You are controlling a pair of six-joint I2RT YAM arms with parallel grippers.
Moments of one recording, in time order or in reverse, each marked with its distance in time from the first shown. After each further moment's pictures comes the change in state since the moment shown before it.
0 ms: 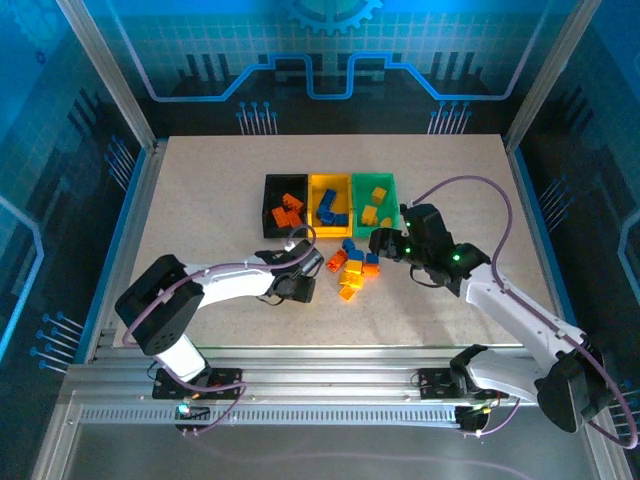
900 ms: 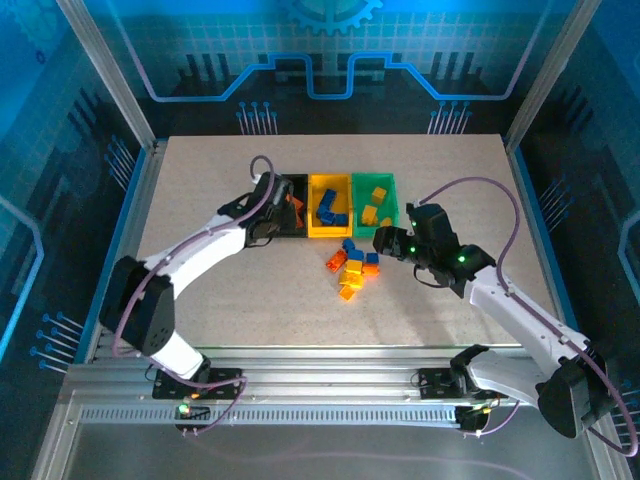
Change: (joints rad) left arm 0.301 -0.020 0.339 0.051 -0.019 -0.001; right arm -0.033 -0.026 -0.011 0.000 -0.013 0.025
